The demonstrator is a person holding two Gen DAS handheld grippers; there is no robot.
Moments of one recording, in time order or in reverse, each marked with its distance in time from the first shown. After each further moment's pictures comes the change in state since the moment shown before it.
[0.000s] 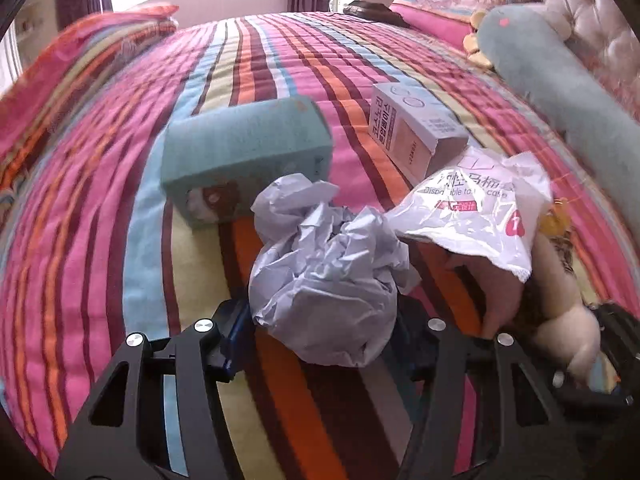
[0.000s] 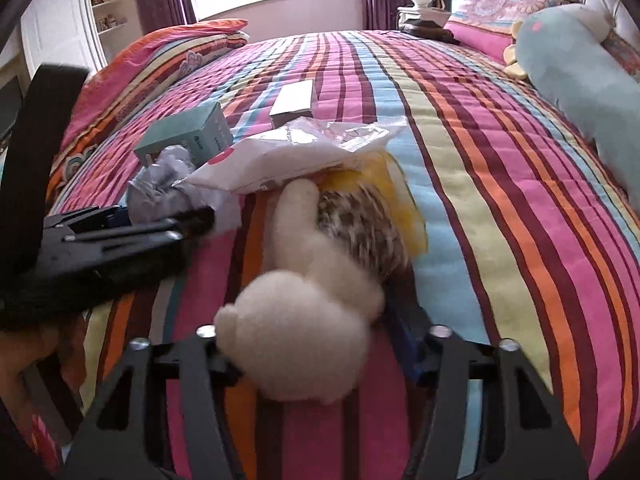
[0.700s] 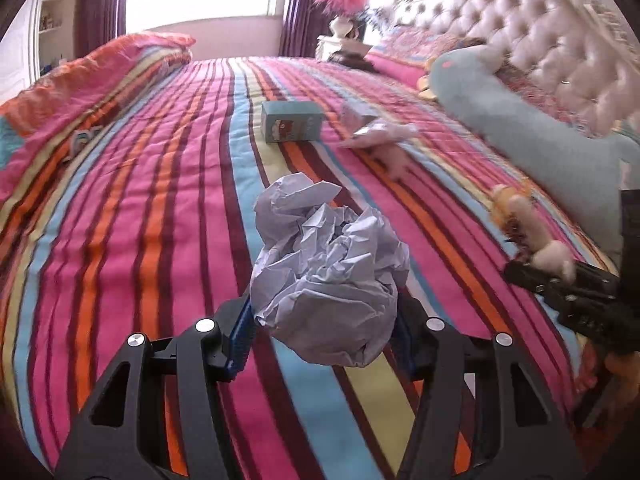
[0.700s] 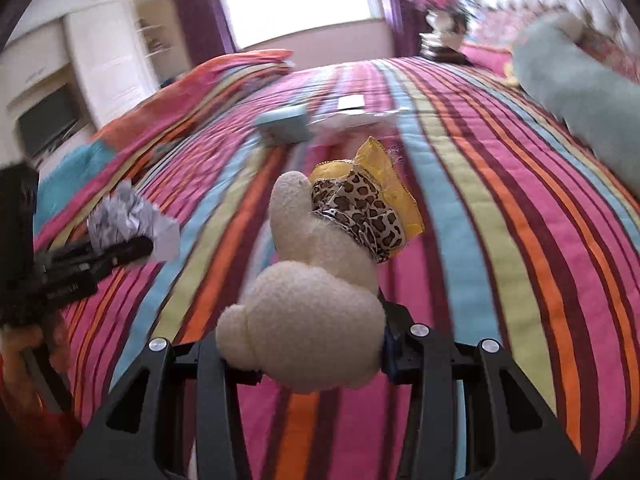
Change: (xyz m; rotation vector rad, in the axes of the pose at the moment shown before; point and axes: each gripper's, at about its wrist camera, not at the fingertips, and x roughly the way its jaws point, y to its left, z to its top) left arm -0.202 0.022 -0.198 0.012 -0.204 -0.090; right arm -0.147 0.022 -0.130 -0.054 -0.117 0.155
